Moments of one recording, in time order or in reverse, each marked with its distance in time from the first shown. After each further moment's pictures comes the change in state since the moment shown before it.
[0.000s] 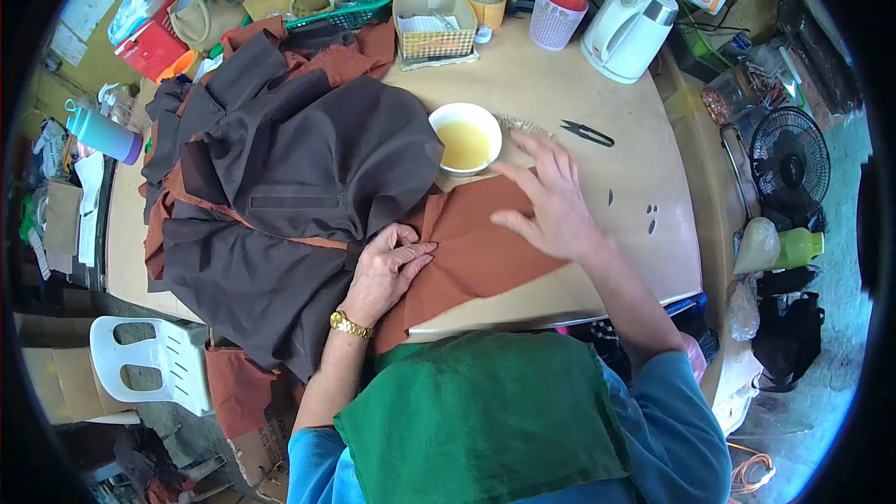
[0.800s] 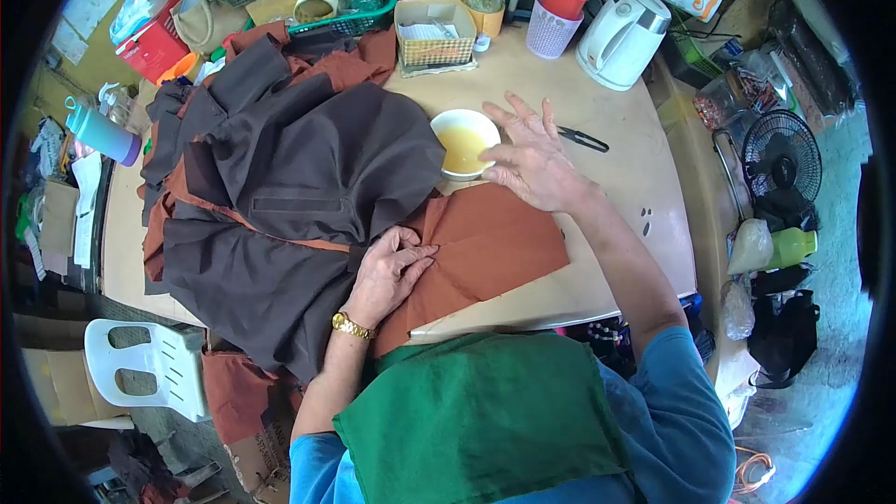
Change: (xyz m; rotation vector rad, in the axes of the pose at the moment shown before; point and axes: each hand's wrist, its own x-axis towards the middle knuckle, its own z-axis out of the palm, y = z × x) left_hand -0.001 -0.002 -0.001 -0.005 0.009 0.045; right_hand 0.057 0.025 -0.002 -0.098 -0.173 -0.068
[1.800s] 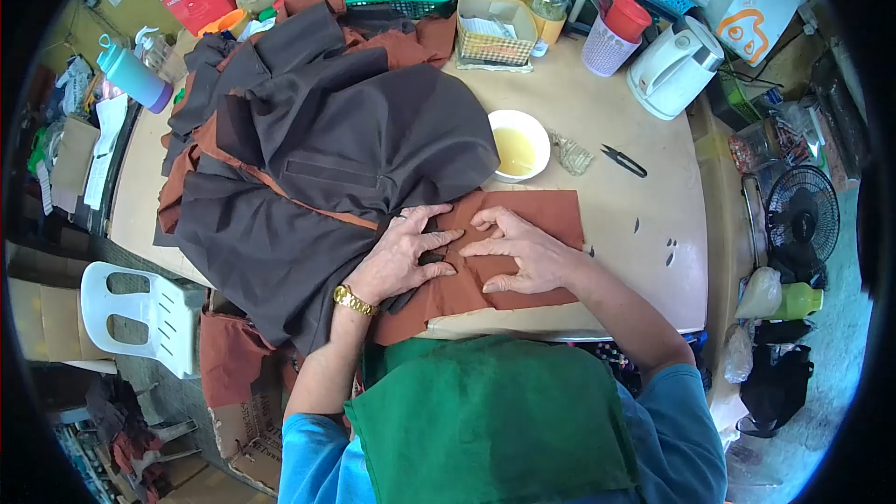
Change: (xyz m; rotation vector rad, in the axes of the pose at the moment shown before) left_hand 0.006 -0.003 -0.035 0.077 -0.235 -0.033; right_hand -0.032 -0.055 0.060 0.708 -0.308 -0.307
